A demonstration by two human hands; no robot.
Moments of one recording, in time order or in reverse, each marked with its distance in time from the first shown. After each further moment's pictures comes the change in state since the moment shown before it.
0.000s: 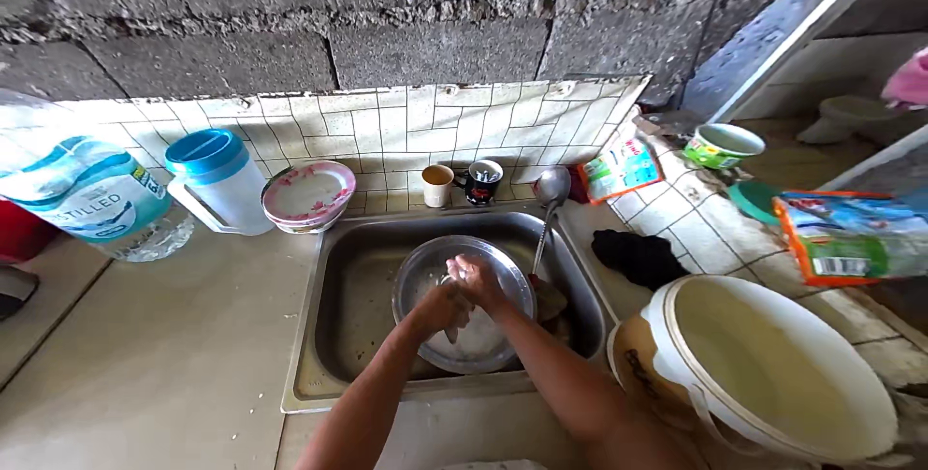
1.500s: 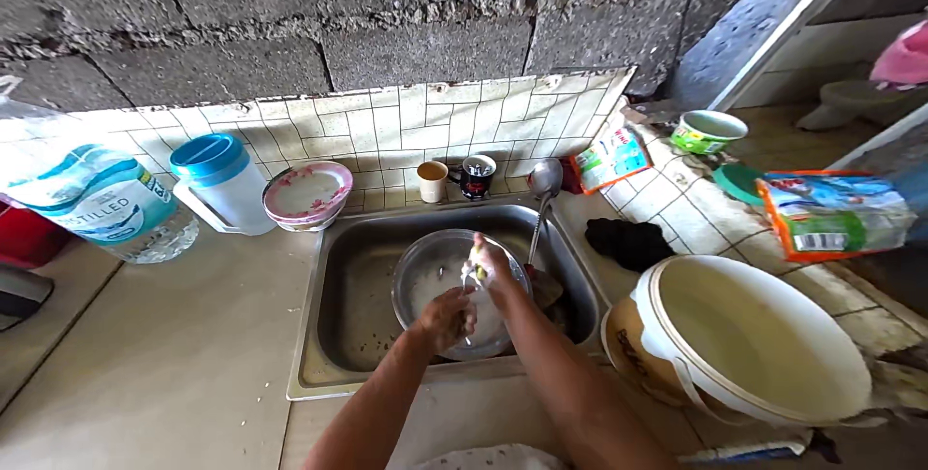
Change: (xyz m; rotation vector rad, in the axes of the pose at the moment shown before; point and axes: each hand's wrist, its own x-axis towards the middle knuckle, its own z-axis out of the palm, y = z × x) left_hand -0.017 -0.015 0.035 -0.719 0.024 -0.098; right_hand 0.021 0.005 -0.011 0.787 0.104 0.996
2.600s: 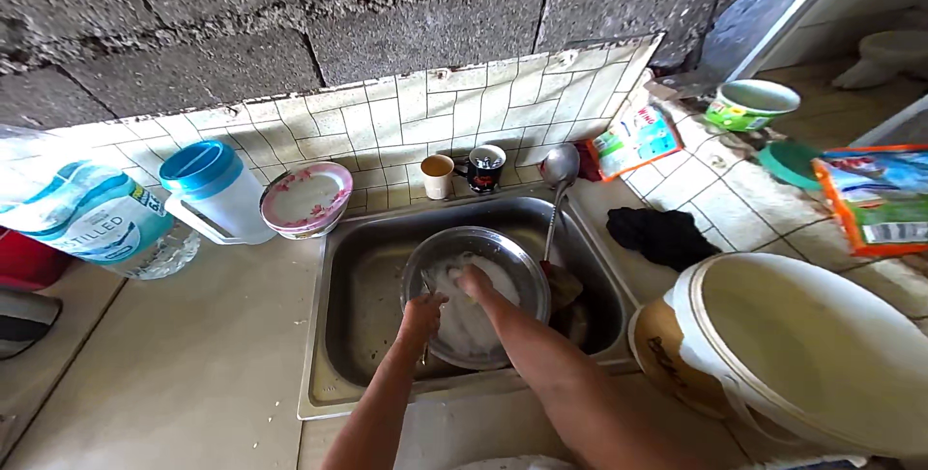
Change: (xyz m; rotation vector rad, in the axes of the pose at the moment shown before) left_hand 0.009 0.013 -0.046 0.417 0.488 -0.002; right_hand 0.051 0.063 0.033 -1.068 -0.328 0.190
